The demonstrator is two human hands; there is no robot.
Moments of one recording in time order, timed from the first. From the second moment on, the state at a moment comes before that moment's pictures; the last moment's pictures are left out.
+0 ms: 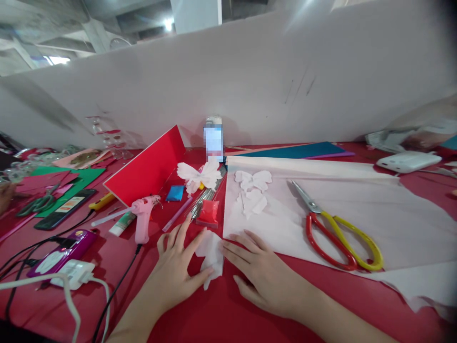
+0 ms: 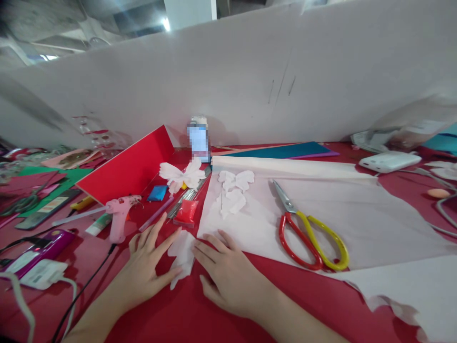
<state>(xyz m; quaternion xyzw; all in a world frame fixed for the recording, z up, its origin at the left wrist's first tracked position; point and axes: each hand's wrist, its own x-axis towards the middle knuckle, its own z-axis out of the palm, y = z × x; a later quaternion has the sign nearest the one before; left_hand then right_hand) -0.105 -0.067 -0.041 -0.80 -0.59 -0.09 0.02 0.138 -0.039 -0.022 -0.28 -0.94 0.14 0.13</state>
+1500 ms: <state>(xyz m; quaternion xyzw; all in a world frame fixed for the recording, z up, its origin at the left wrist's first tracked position) -0.099 -0.070 -0.032 -0.84 -0.54 -0.08 0.00 0.139 -0.041 -0.021 -0.30 -0.94 0.11 0.08</state>
